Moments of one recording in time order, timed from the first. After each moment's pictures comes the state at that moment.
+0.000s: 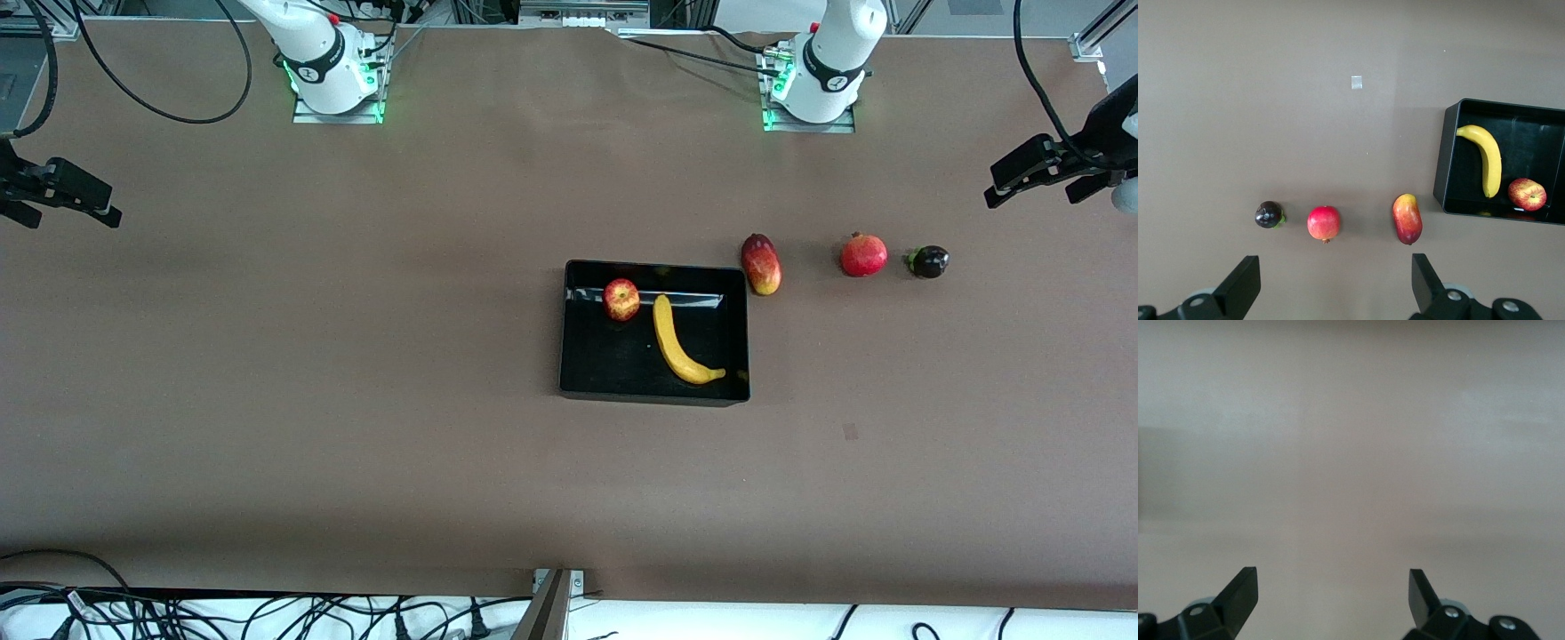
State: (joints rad) left arm -0.15 -0.02 0.14 -1.54 -0.01 1.50 -0.09; right arm -0.06 0.01 -0.01 -1.58 0.01 1.61 -0.08
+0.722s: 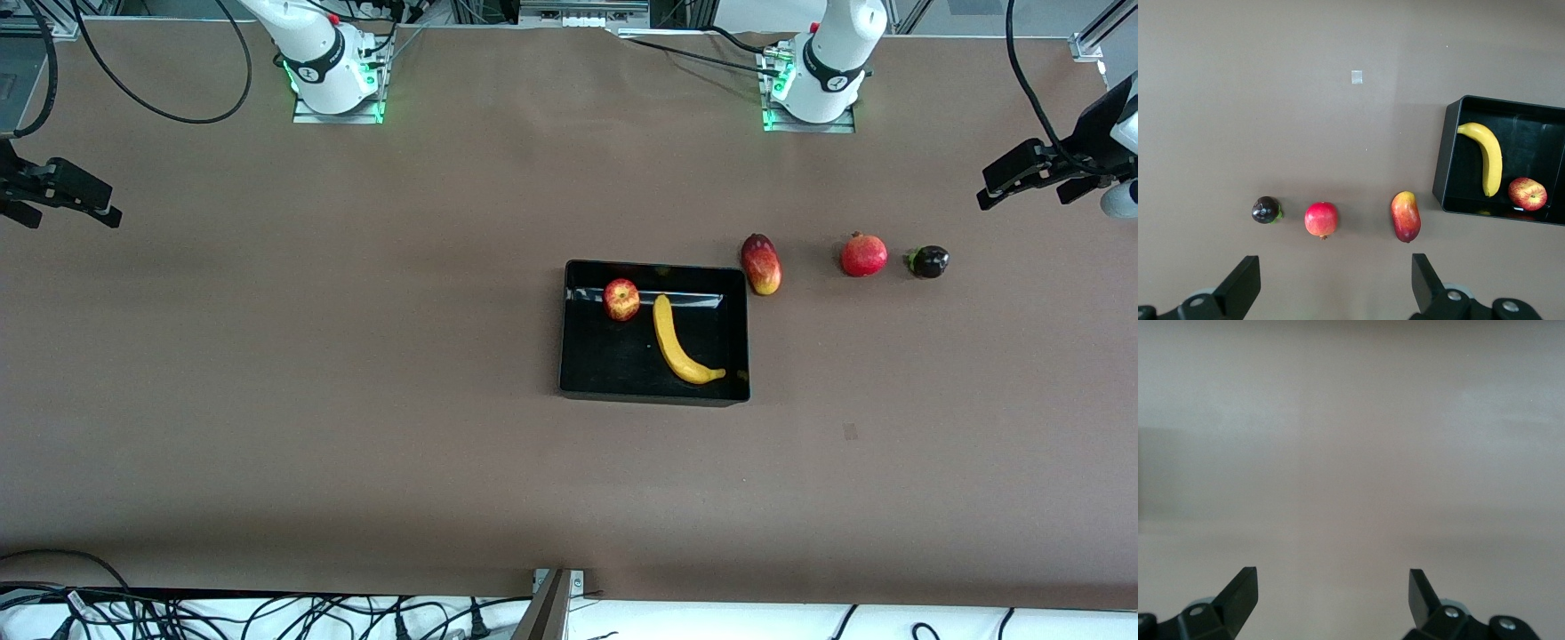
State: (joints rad) left arm -0.16 -0.02 0.14 -1.55 -0.01 1.50 -0.11; right arm -0.06 0.01 -0.01 -1.58 0.01 1.61 -0.08
